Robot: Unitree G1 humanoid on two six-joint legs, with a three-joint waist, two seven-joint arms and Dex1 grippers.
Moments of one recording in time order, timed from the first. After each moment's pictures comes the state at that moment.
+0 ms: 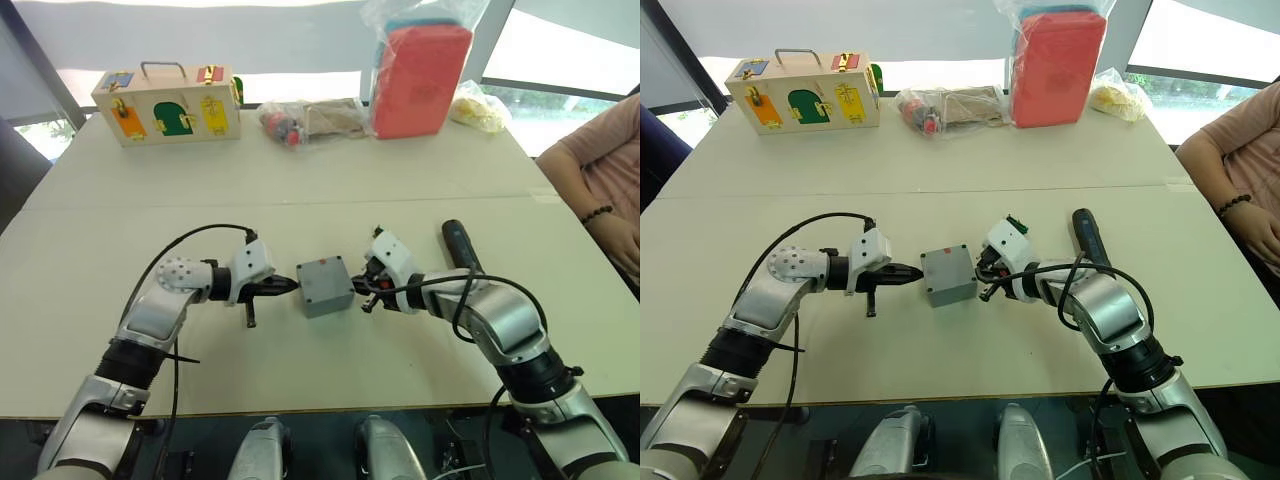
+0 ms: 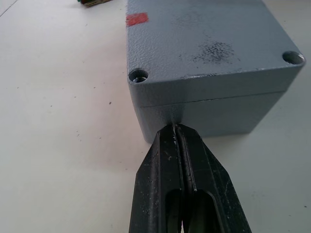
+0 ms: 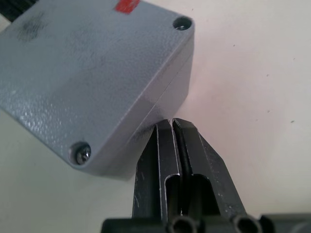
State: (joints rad) left arm -0.51 0.57 -0.21 0.17 -0.15 0.16 -1.13; right arm -0.50 -0.53 0.27 -0.27 0.36 1.00 0.60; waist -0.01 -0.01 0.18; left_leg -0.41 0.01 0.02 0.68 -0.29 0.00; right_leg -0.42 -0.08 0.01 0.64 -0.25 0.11
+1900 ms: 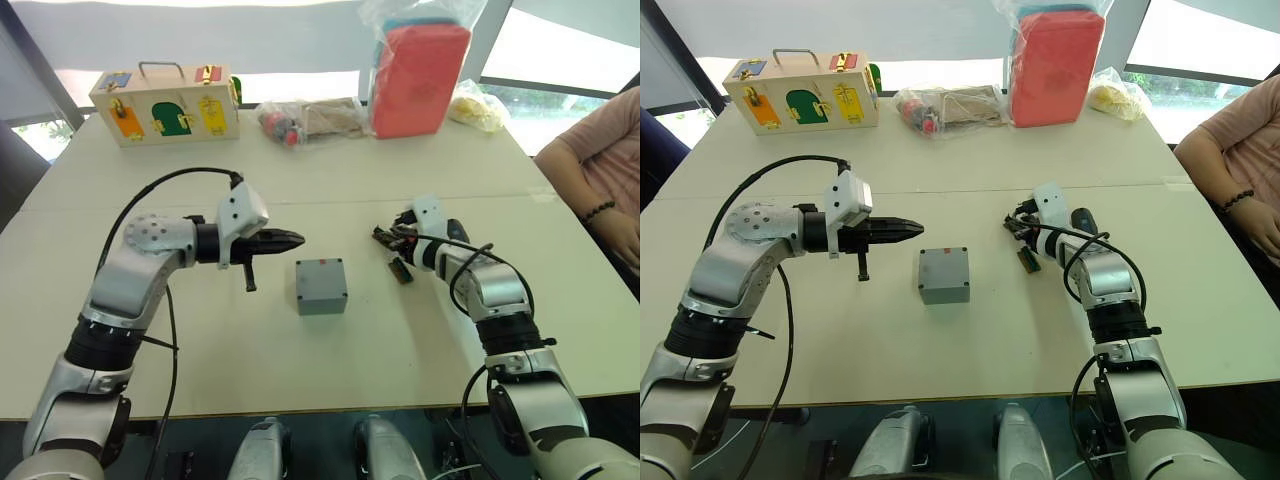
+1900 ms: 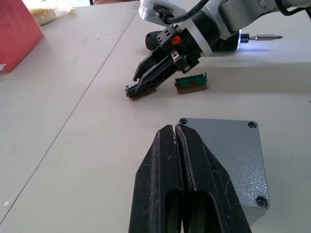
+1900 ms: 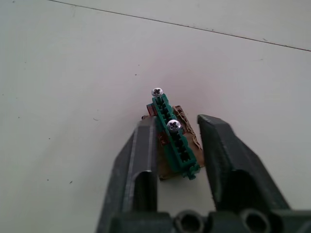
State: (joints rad) left arm -0.61 0.65 -0.10 -0.12 -0.34 0.42 -1.09; right arm -0.67 -0.38 0.02 0.32 0.21 0.62 0.44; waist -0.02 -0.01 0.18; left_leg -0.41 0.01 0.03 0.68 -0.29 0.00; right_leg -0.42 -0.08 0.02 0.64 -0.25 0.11
